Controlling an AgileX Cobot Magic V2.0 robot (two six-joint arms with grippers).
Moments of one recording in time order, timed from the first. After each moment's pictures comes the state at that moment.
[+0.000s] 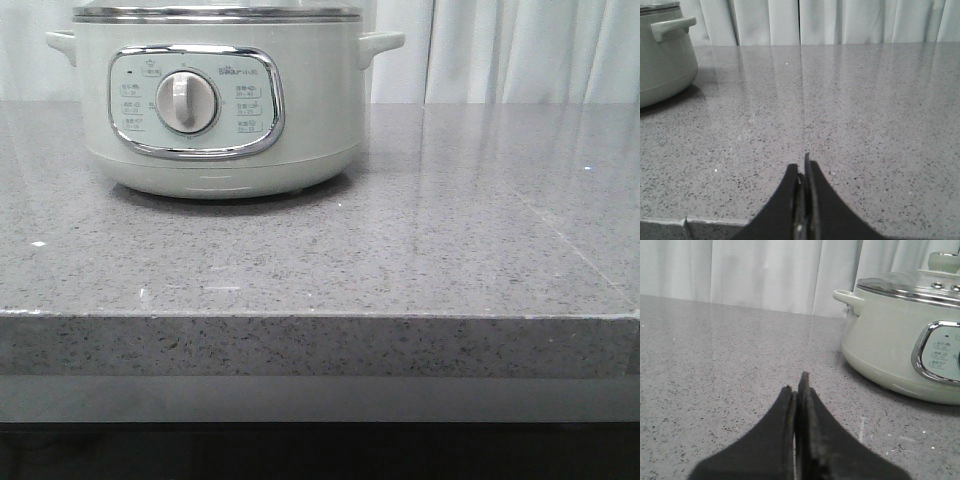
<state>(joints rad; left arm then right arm) -0.06 0.00 0.01 -0.06 0.06 -0.04 0.06 -0.01 0.02 0.16 0.11 -0.06</state>
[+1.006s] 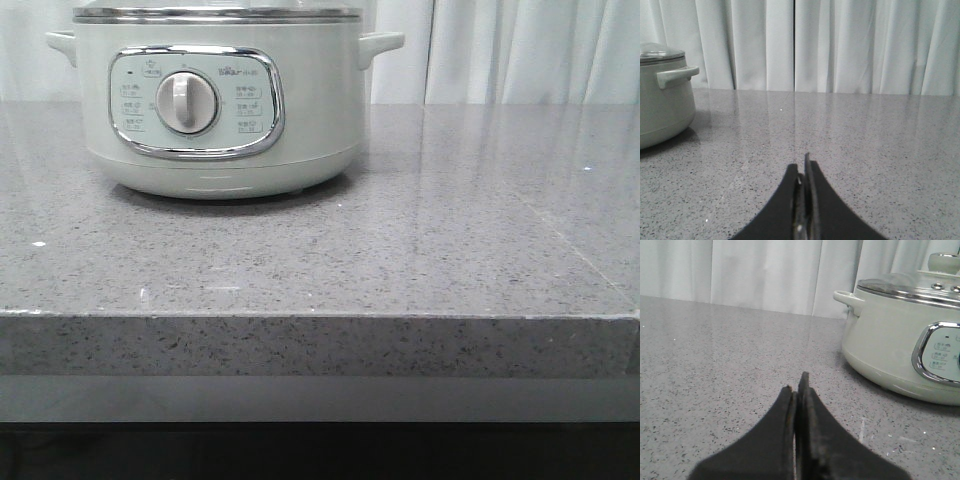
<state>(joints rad) -0.06 0.00 0.01 -0.06 0.06 -0.04 0.06 -0.01 0.03 -0.04 -0.06 0.08</state>
